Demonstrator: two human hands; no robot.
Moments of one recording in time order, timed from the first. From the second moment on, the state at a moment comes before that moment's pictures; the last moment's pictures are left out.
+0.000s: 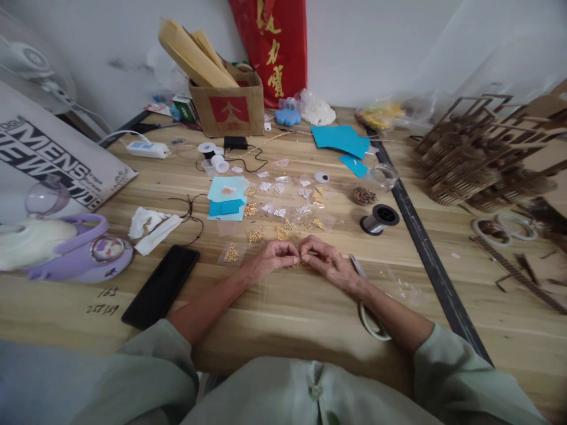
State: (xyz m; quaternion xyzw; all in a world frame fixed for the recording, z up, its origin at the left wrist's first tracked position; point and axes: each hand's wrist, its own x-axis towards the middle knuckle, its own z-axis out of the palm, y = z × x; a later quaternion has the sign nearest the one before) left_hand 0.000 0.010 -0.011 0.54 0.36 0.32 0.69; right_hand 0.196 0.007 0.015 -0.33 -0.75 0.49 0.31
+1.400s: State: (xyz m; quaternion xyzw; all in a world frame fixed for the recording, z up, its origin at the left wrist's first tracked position) left_hand 0.000 0.012 -0.017 0.51 0.37 0.35 0.70; right_hand 0.192 0.006 0.010 -0.37 -0.61 0.61 0.35
